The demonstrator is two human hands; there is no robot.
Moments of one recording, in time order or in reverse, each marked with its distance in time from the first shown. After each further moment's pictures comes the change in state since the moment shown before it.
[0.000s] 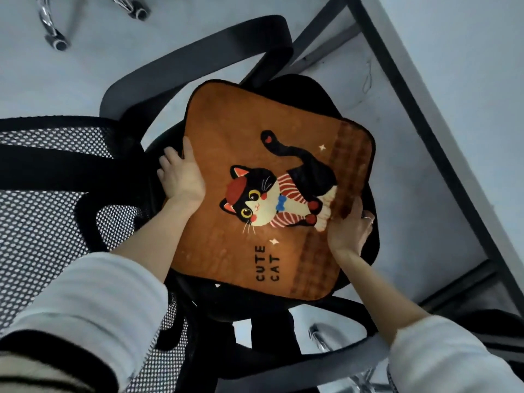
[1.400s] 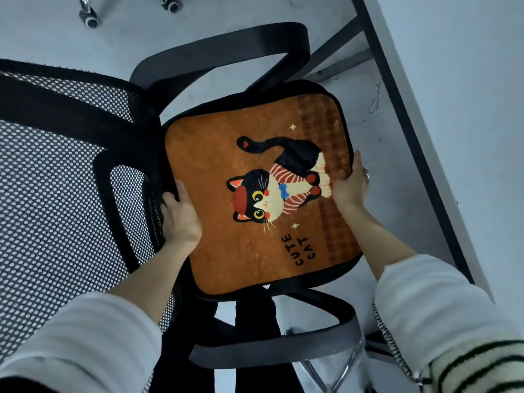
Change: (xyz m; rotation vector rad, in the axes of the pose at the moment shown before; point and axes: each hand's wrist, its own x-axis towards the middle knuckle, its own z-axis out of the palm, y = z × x) left_hand -0.111 -0.035 0.028 -0.214 -0.117 -0.189; right_hand 0.041 -0.058 -0.036 0.119 -0.076 -0.273
